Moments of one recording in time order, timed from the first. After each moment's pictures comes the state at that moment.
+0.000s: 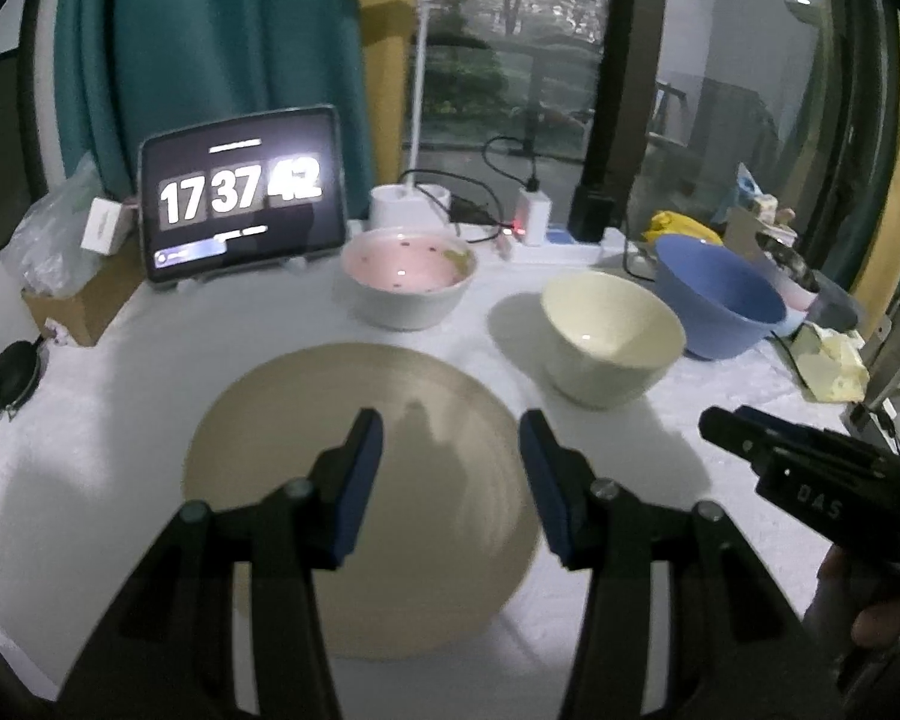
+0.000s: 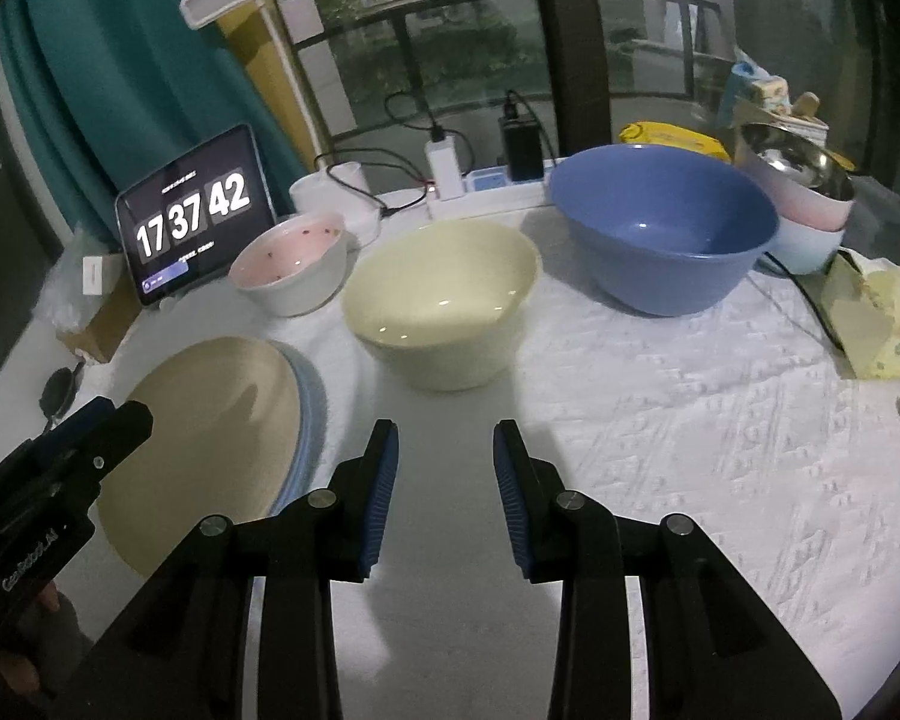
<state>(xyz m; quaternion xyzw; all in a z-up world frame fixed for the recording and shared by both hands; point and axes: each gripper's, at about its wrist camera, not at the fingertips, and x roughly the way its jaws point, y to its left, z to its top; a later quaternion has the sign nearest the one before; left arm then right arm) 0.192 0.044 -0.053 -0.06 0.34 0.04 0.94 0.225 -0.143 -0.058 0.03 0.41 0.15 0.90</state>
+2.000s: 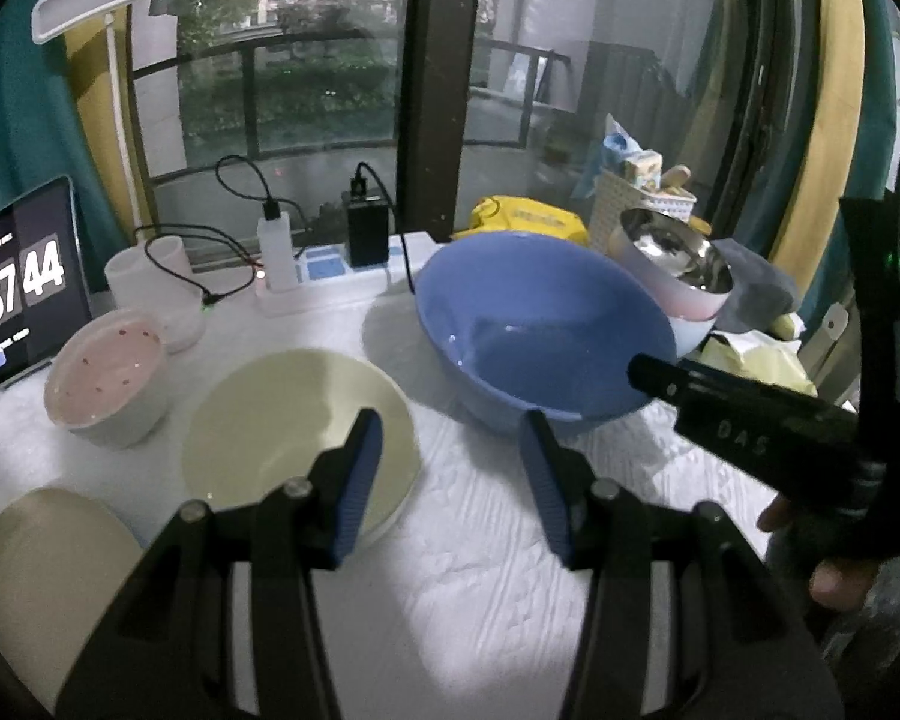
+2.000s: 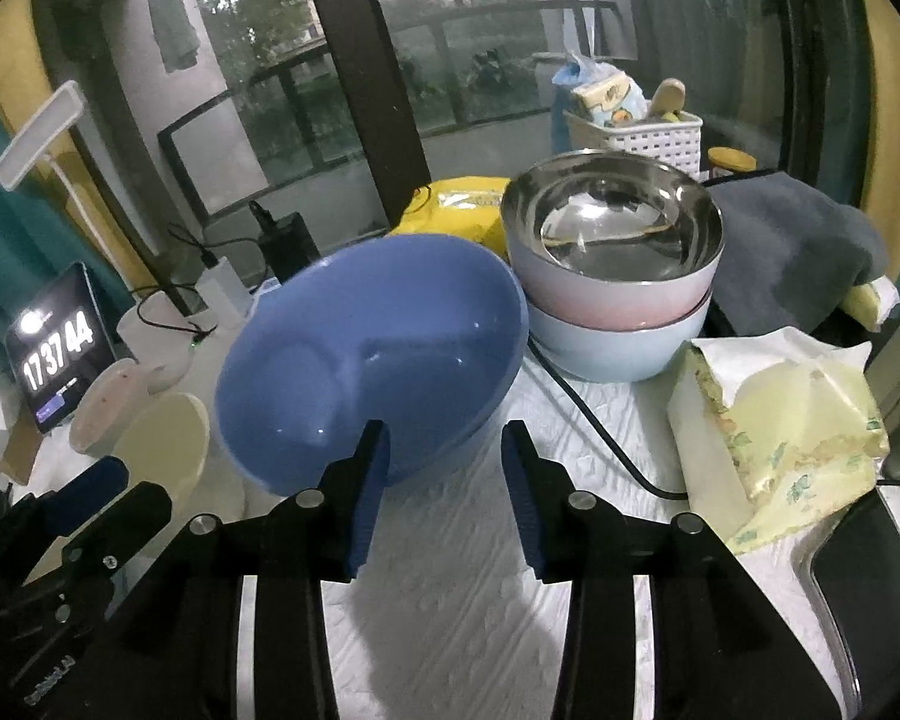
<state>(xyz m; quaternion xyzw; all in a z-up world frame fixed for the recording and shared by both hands) 0.320 -0.112 -0.057 -0.02 0.35 -0.09 0.93 0.332 -0.285 -0.059 0.07 0.39 0.05 0.92</state>
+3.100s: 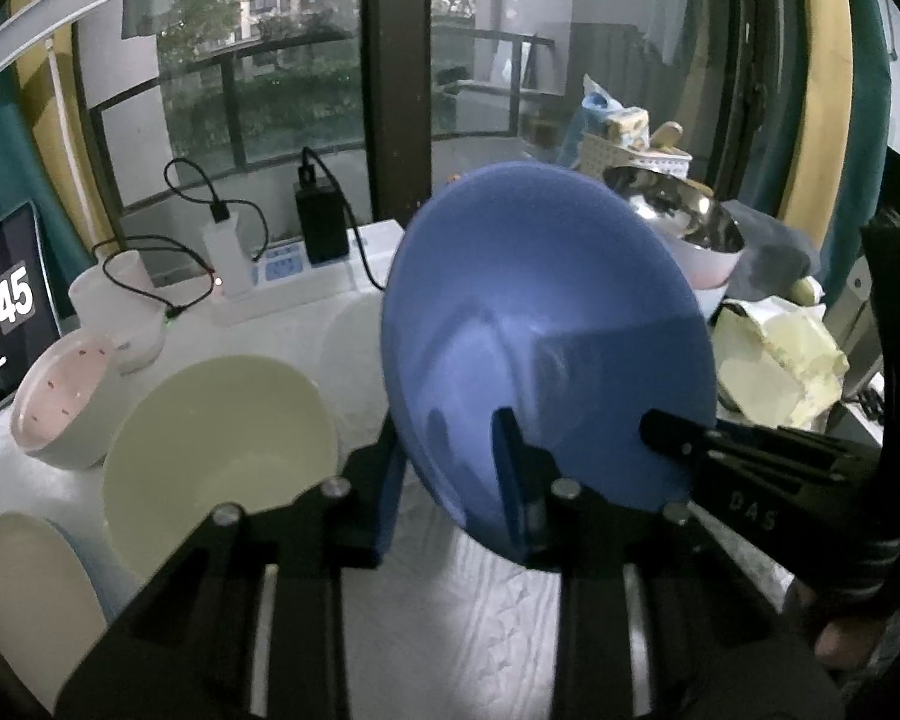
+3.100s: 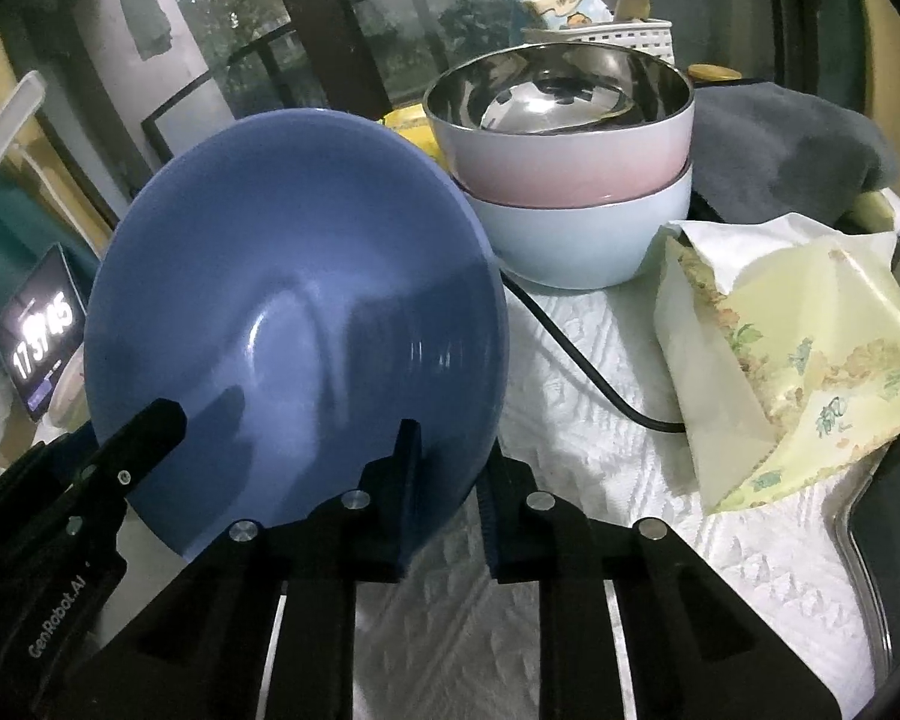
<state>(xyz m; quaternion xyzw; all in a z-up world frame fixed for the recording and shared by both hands) 0.337 -0.149 -0.082 0.02 0.35 -0.09 0.93 0.321 -0.313 -0.094 0.10 0.42 0.06 0.90</state>
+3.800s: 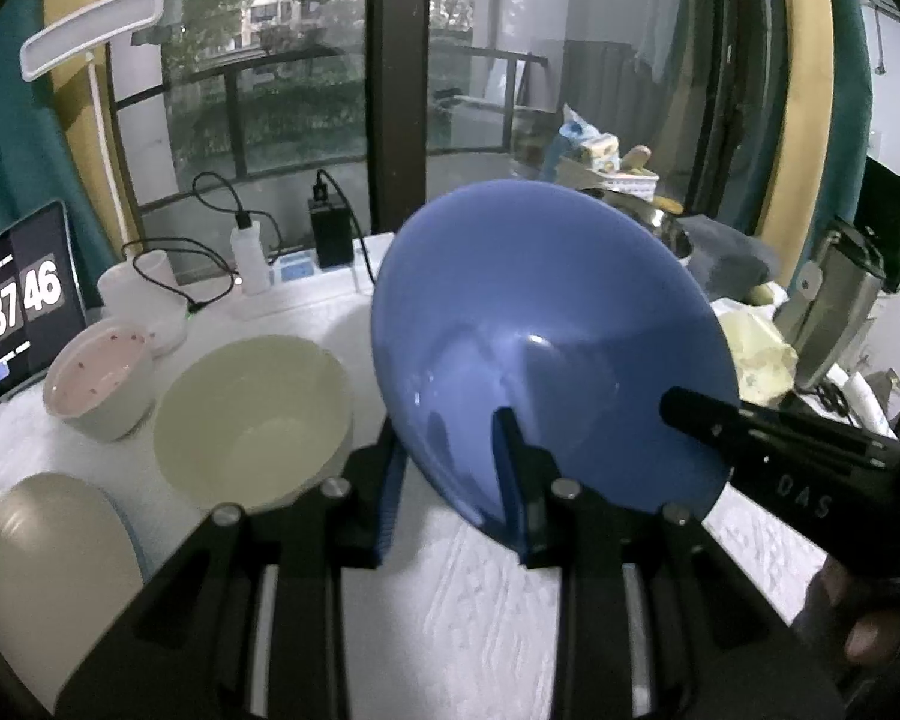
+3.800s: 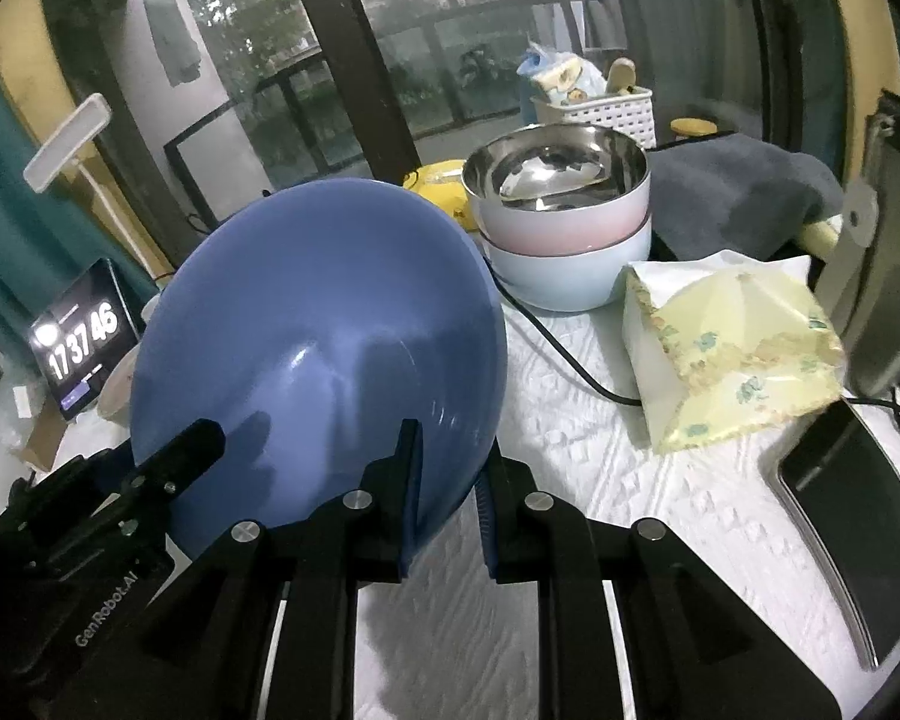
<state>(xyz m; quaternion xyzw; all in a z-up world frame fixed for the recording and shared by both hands) 0.285 -0.141 -0.059 0.01 0.33 -0.10 0.94 0.259 -0.312 -0.052 0.10 0.38 0.06 0.92</state>
